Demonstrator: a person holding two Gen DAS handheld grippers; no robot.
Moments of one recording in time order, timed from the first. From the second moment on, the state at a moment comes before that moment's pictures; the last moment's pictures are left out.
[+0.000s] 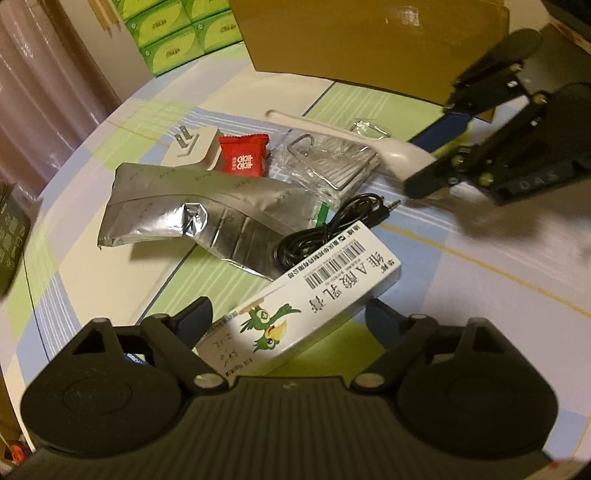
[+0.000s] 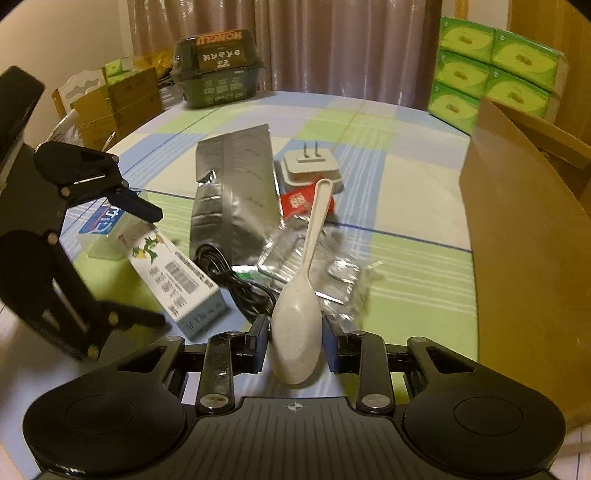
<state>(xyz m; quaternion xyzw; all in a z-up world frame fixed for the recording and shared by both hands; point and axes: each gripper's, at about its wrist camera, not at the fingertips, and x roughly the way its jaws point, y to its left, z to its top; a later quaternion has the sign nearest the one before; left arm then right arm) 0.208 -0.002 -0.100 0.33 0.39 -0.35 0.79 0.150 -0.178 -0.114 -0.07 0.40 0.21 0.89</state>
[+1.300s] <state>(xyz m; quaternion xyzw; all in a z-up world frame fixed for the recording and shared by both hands) 0.168 -0.021 -0.078 0.23 0.47 -0.32 0.79 0.111 -0.200 -0.123 -0.07 0.41 0.21 0.89</state>
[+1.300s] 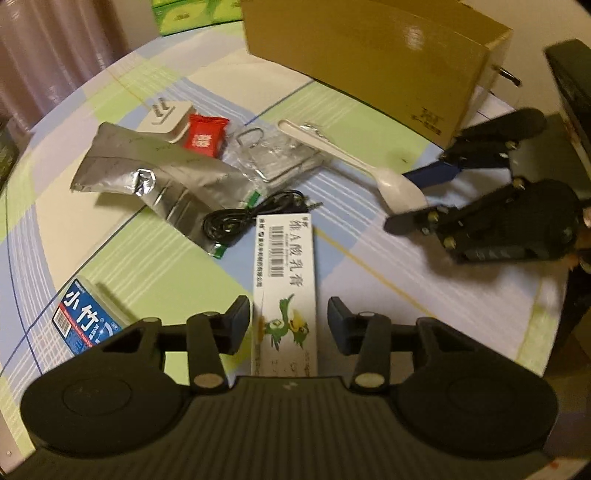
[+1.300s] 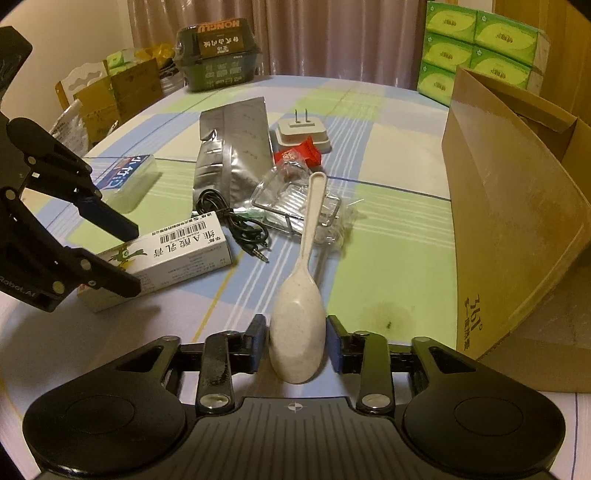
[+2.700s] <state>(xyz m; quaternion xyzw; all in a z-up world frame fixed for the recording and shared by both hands) 0.138 -0.038 -0.024 0.14 0.42 -0.25 0.86 0.080 -0.214 -0.047 -0.09 0.31 0.18 0.93</state>
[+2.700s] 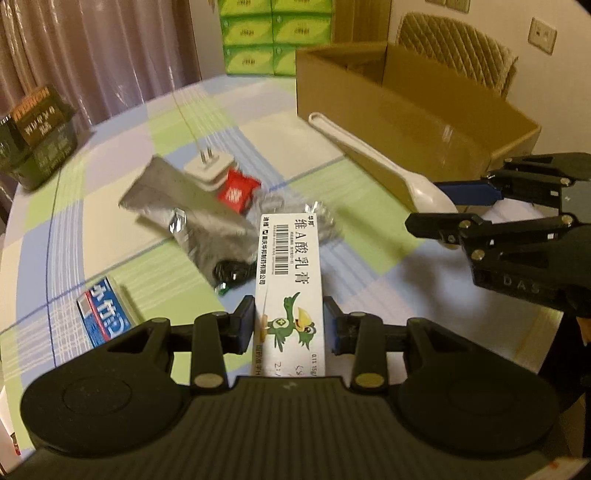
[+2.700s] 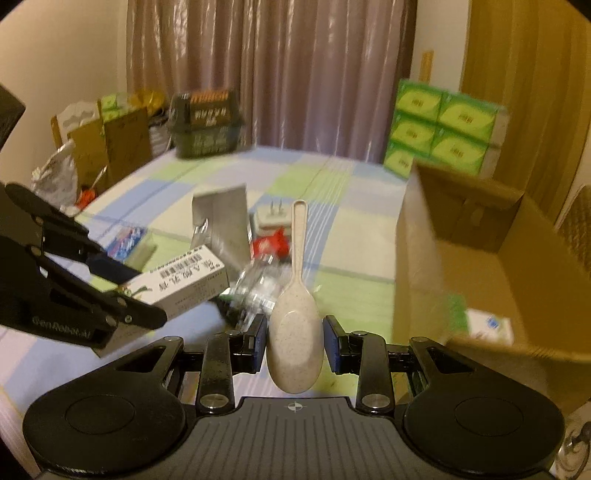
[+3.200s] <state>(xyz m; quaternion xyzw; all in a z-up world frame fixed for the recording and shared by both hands) 0.137 -0.140 0.049 0.11 0.35 -0.29 0.88 0.090 -0.309 0.027 -0.06 0.26 0.09 0.96</state>
